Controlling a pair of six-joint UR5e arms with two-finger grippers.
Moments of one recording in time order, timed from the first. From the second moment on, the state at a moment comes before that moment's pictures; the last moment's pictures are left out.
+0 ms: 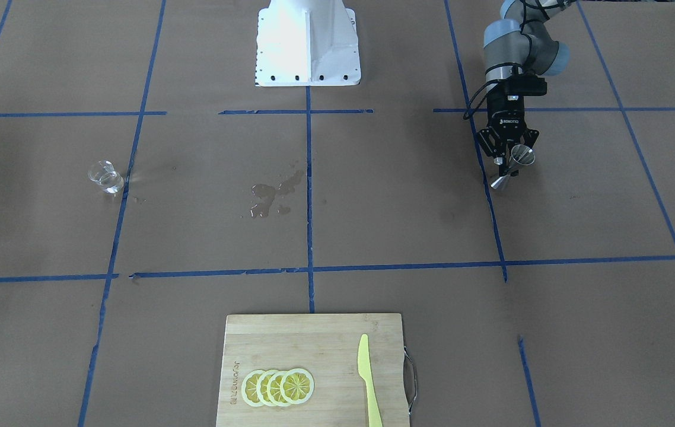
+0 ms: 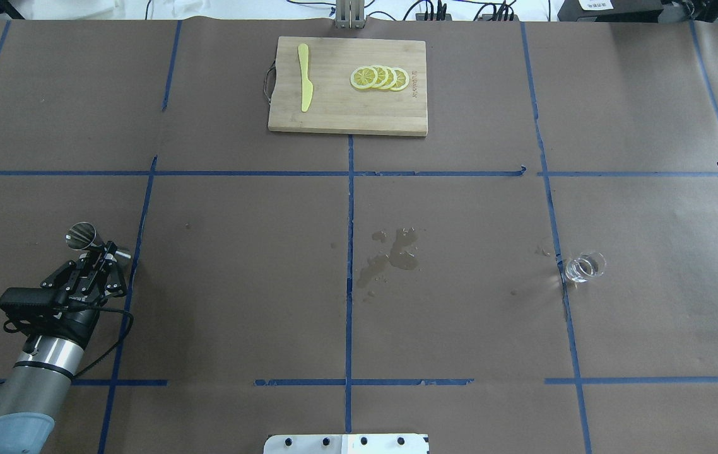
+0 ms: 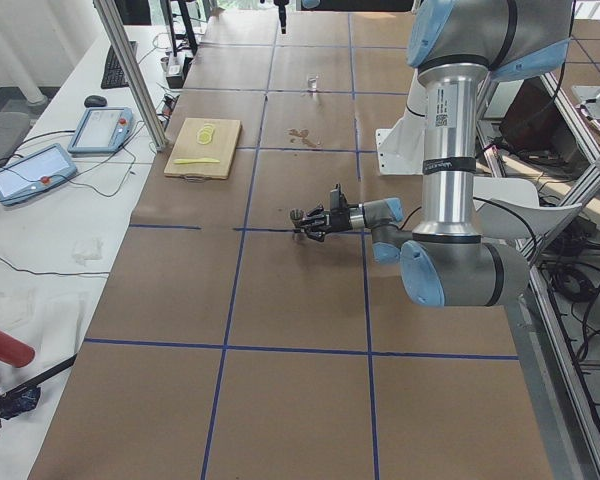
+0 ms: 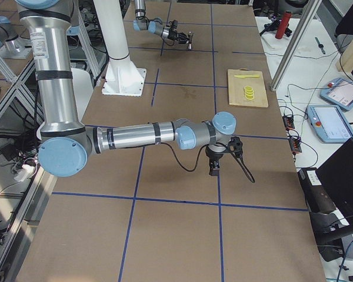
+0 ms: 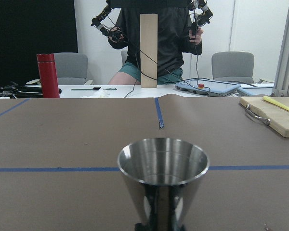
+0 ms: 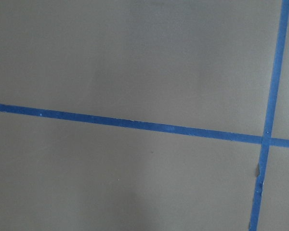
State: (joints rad) left arm -0.11 -1.48 -1.63 -2.69 -0.40 -1.29; right arm 1.32 -1.47 1.61 -1.48 2.34 0.23
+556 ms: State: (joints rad) left arm -0.10 -1.50 -1.64 -2.86 -0.40 -1.04; right arm 1.31 -1.43 1.62 -1.48 2.34 0.25
